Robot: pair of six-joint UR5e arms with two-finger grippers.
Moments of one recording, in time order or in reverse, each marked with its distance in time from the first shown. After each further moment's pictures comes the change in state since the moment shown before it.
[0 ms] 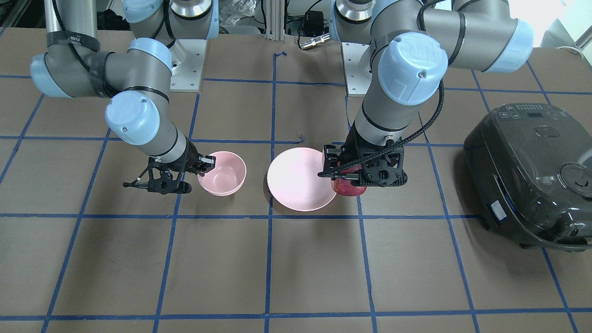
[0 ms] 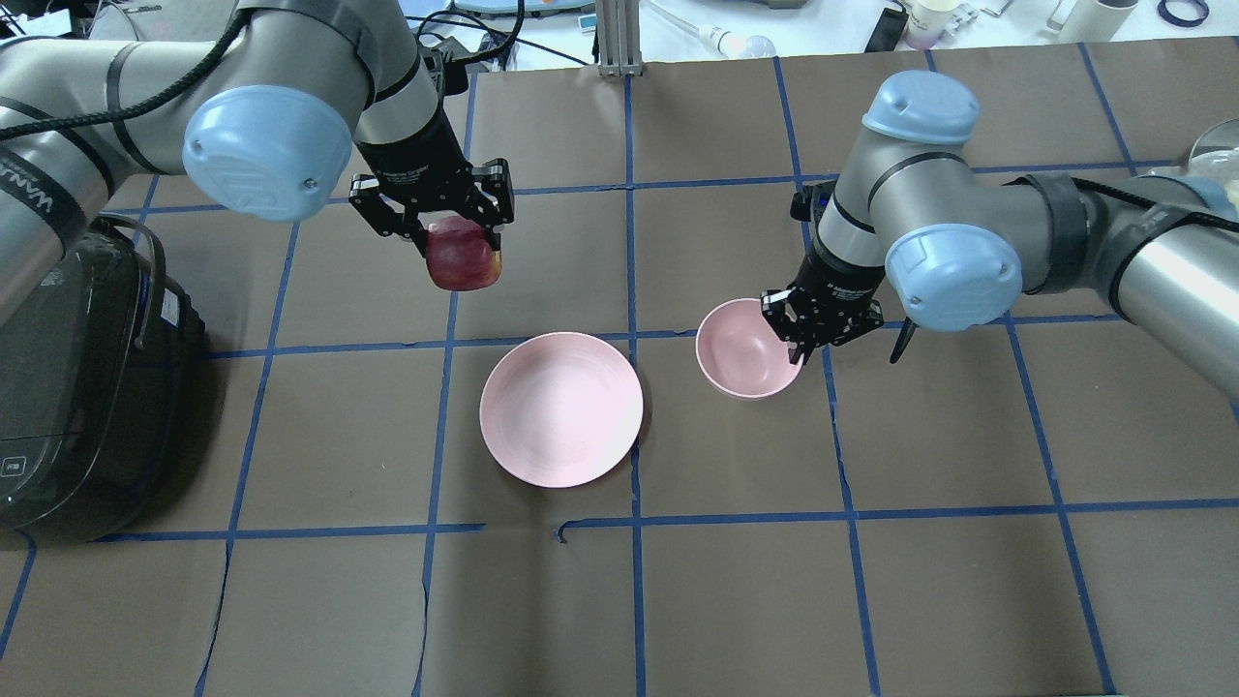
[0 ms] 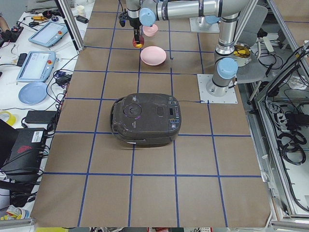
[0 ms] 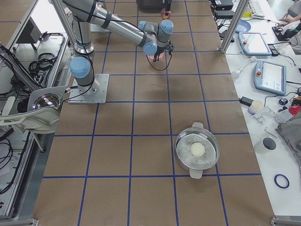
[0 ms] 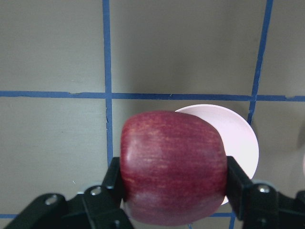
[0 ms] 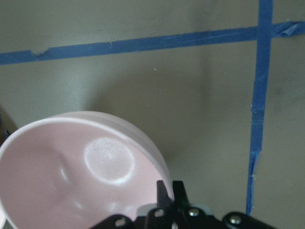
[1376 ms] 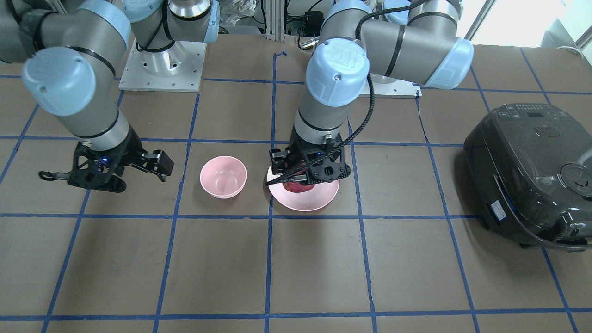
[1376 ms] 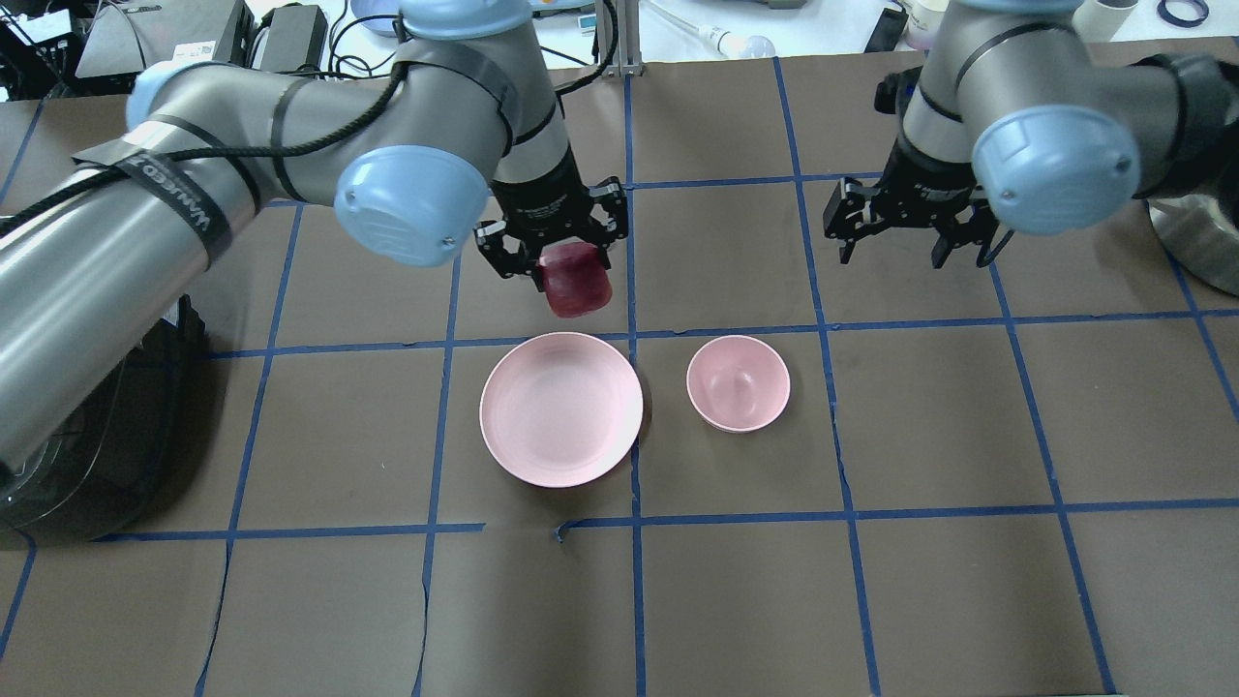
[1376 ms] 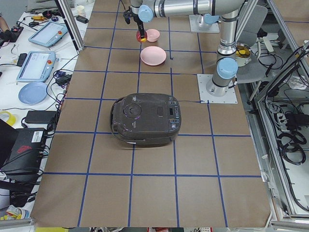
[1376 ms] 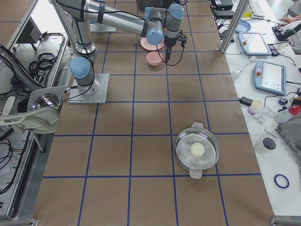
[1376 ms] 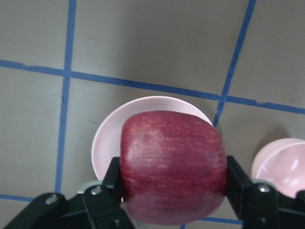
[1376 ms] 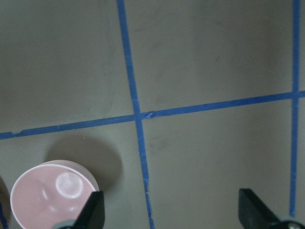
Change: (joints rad) left arm -0.204 -0.077 0.005 0.124 -0.074 -0.496; right arm -0.140 -0.087 -0.290 0.251 -0.165 -0.072
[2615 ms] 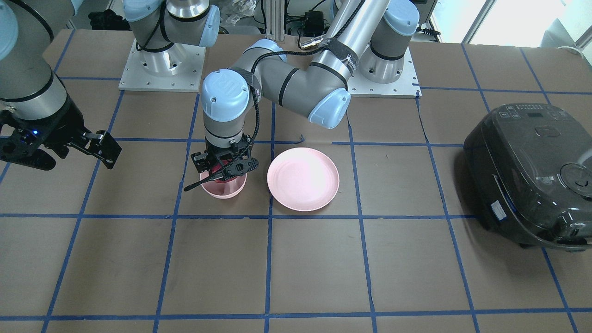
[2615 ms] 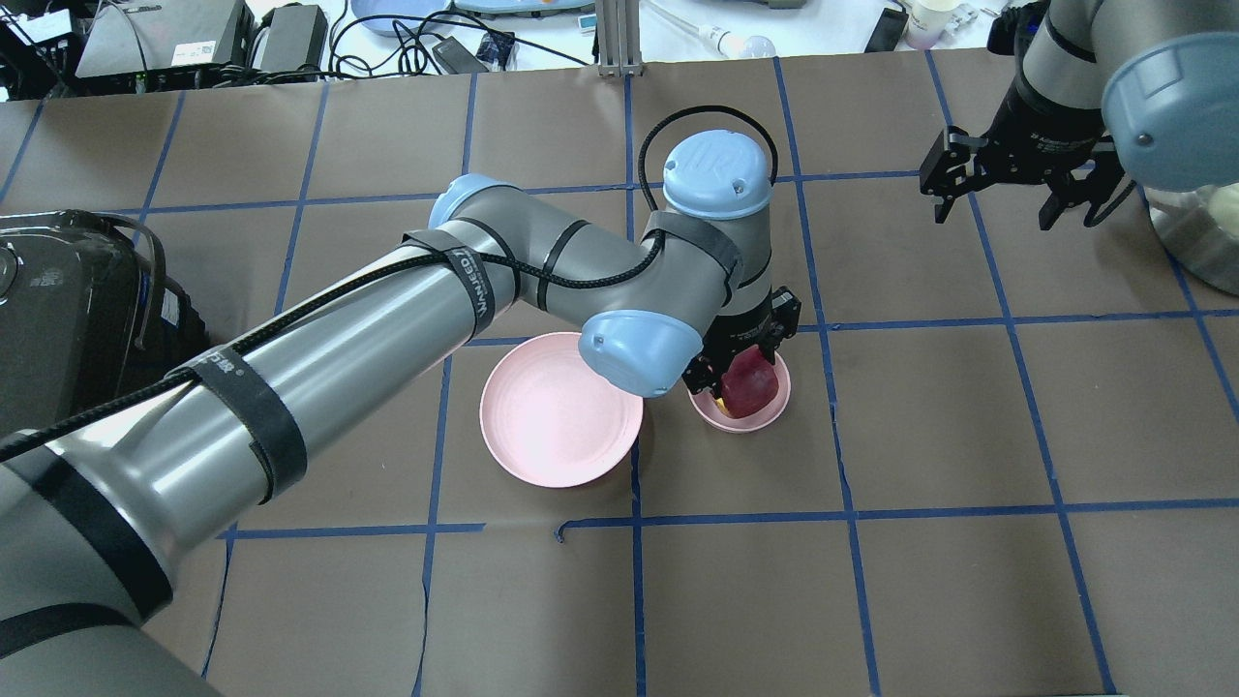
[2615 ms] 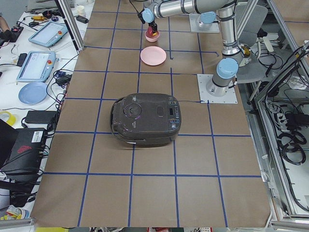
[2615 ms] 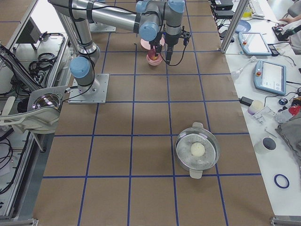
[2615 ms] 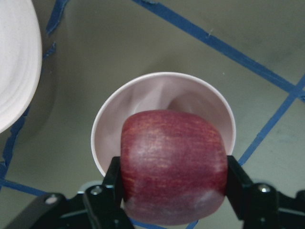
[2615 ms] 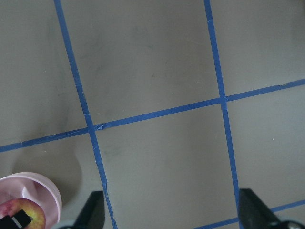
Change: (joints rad) left arm -0.230 -0.187 -0.020 0.177 -0.071 -0.384; right arm -0.080 -0.063 -0.025 0.034 -0.057 -0.014
